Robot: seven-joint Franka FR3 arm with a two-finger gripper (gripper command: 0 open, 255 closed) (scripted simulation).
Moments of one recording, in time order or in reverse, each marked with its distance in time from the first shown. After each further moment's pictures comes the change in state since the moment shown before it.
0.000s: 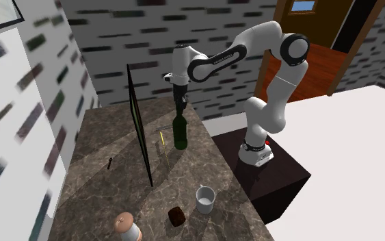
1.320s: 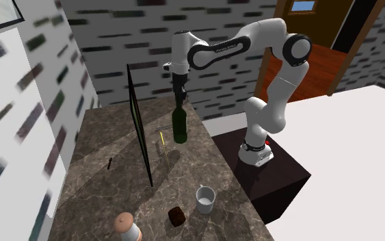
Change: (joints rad) arm 0.002 -0.028 0.025 0.123 0.005 -0.151 0.007
